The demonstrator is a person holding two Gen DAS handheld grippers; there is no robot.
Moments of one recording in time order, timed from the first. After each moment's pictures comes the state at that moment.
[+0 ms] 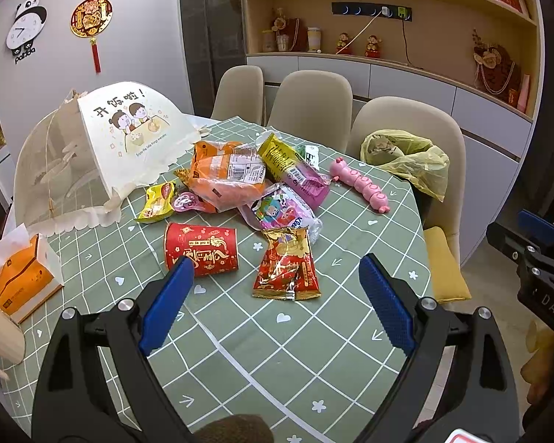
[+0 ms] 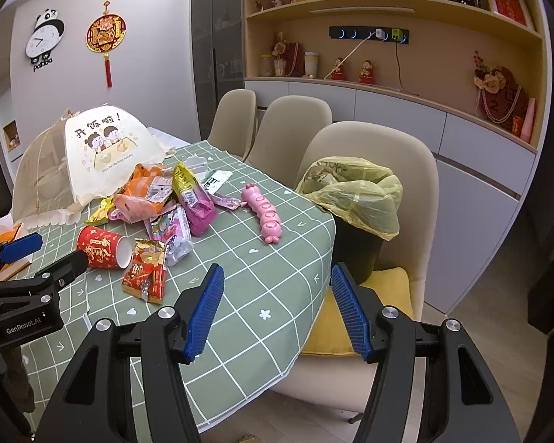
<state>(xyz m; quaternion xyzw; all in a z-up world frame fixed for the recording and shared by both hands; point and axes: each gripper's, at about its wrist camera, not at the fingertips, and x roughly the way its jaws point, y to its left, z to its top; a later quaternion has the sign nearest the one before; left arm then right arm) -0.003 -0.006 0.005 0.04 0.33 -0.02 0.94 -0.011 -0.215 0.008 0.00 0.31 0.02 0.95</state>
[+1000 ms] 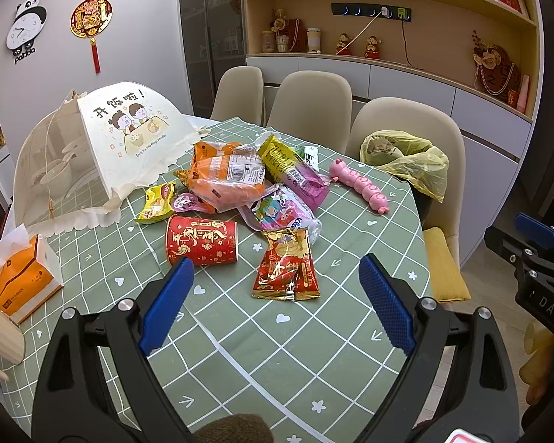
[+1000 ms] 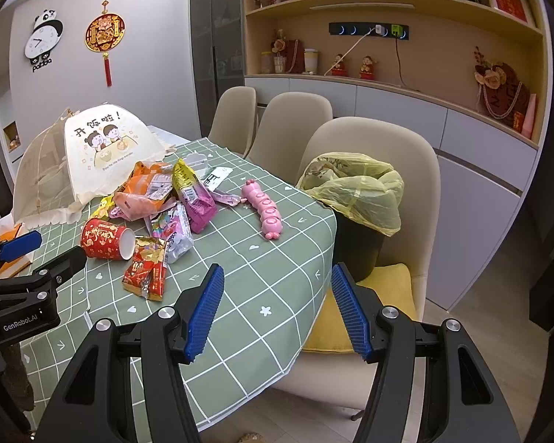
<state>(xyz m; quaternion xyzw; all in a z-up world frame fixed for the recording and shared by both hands) -0.002 -0.005 0.004 0.04 0.33 -0.02 0.94 -0.010 -0.214 0.004 0.00 0.31 0.02 0.95</state>
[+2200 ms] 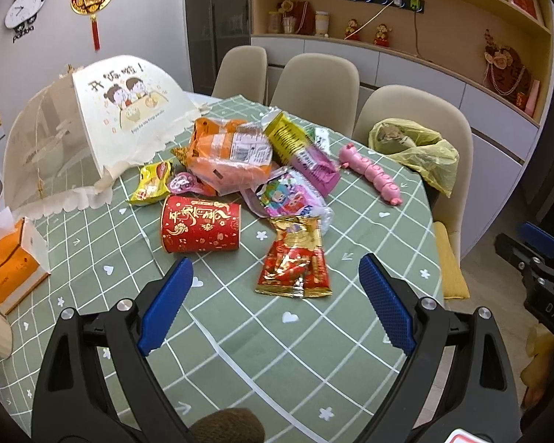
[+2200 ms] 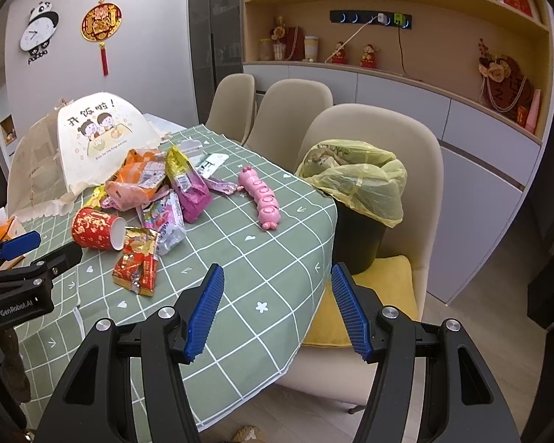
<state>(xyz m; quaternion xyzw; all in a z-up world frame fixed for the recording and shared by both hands) 0.027 0.015 -0.020 0.01 0.36 -0.02 0.93 0.011 -0.215 -0.011 -0.01 0.34 0.02 0.94</state>
